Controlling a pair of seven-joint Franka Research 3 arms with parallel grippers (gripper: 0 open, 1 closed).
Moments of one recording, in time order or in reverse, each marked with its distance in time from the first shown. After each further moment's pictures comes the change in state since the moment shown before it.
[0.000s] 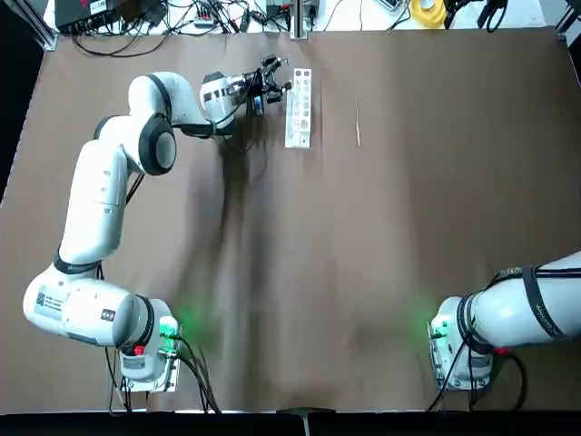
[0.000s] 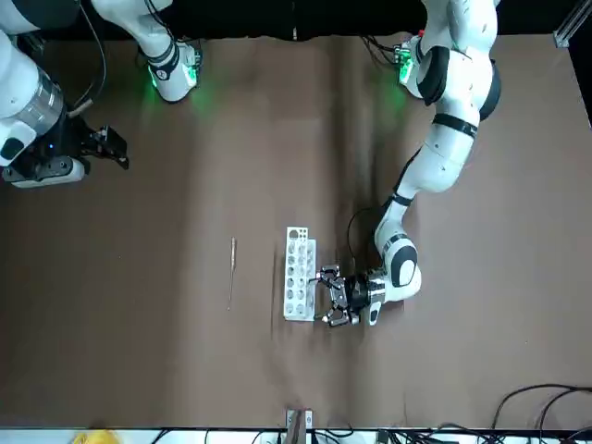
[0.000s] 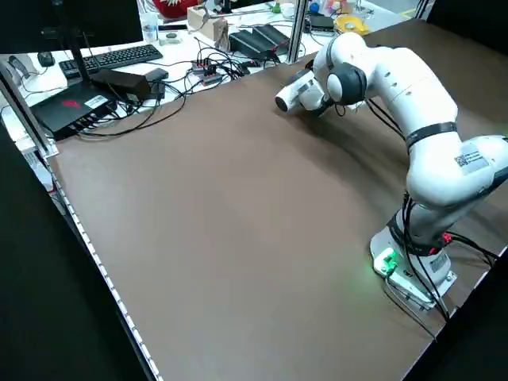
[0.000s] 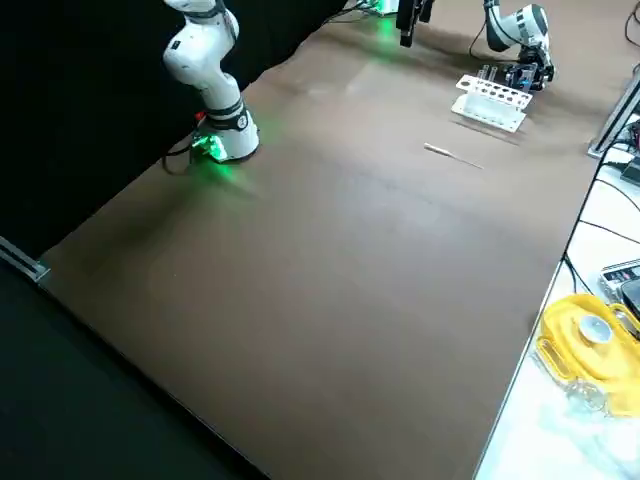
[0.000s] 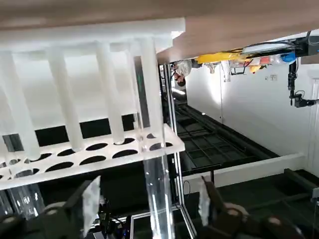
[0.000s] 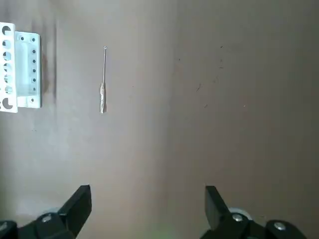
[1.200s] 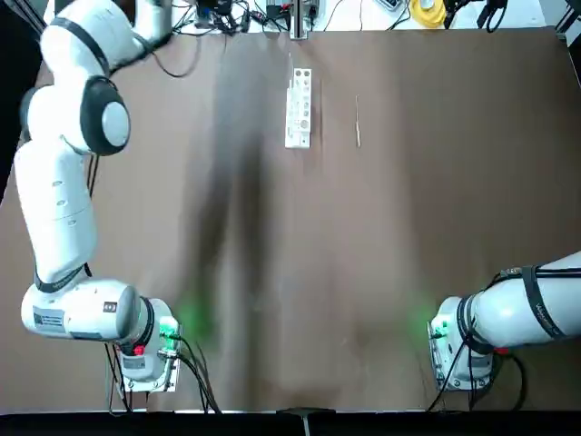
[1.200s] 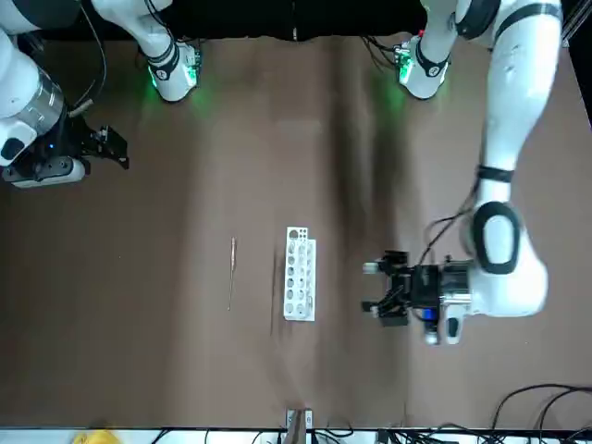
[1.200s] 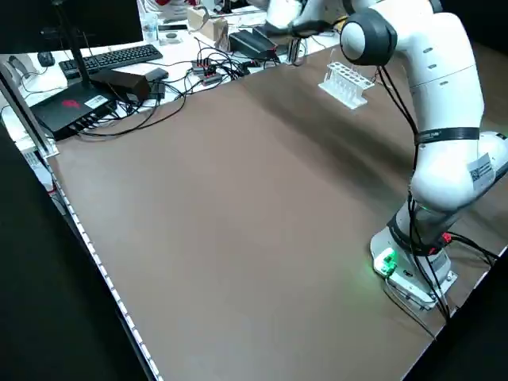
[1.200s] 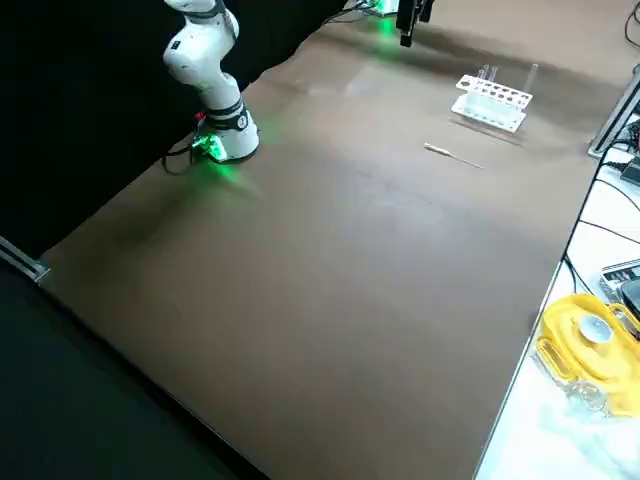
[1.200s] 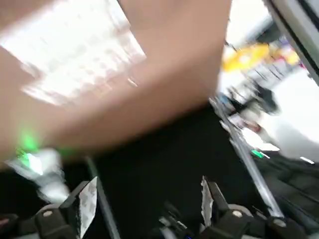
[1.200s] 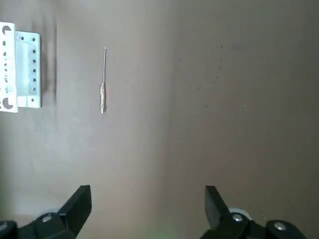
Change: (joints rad) left arm 0.150 -0.452 0.036 0.013 0.773 -0.101 -0.312; right arm 0.000 0.000 0.001 0.000 0.000 0.000 0.000
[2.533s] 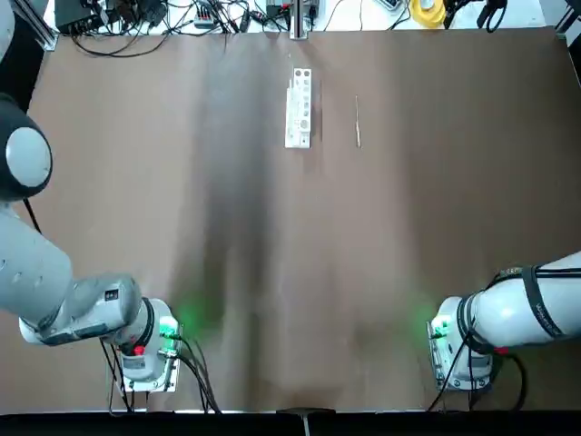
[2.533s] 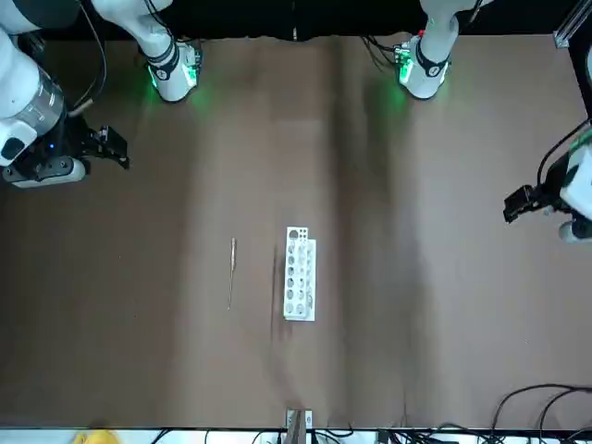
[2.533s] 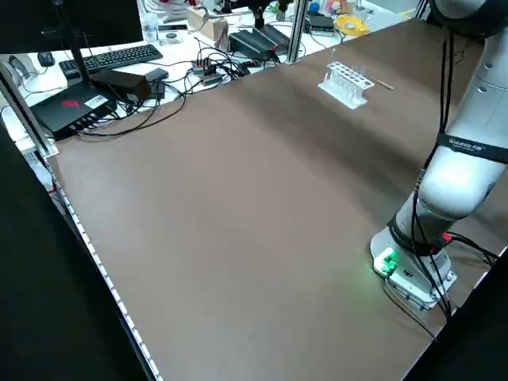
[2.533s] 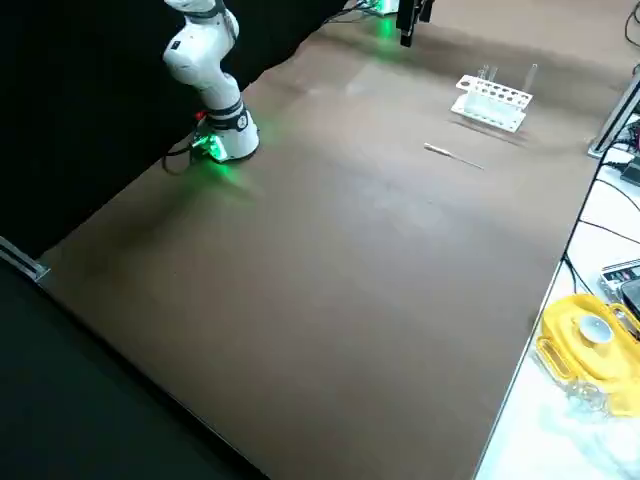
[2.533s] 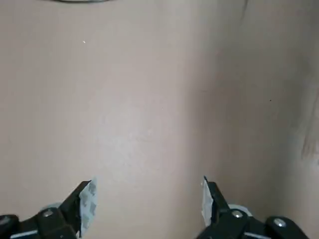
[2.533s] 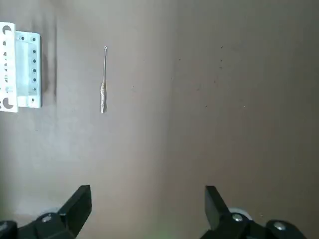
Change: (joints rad) left arm 0.201 -0.612 -0.010 -0.345 1.144 -0.133 0.681; right arm 0.000 0.000 0.000 0.000 0.000 0.000 0.000
